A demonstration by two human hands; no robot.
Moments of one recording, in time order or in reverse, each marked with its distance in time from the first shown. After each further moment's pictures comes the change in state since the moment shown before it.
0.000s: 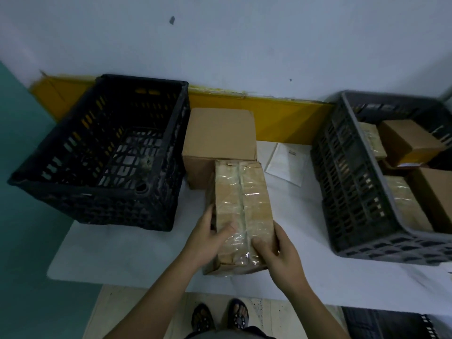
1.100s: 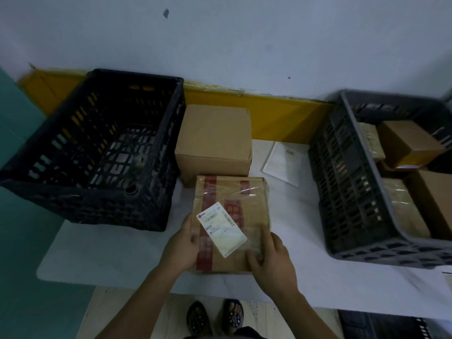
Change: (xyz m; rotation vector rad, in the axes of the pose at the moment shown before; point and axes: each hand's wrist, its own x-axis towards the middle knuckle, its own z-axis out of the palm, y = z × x) left_hand 0.024 -0.058 -0.029 0.542 0.139 -0.199; right_hand 0.025 0.070 0.003 -0.795 -0.038 0.014
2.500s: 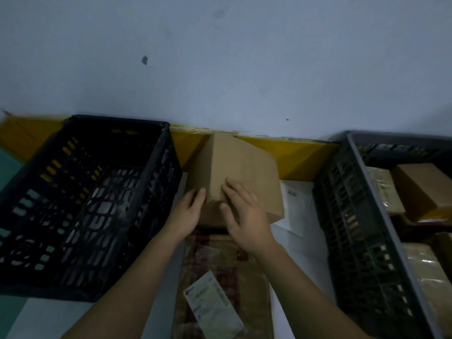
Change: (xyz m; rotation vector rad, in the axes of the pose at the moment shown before) left_hand 0.170 0.151 -0.082 -0.286 0.014 0.097; right_hand 0.223 -0.129 -0.100 0.167 0.256 -0.526
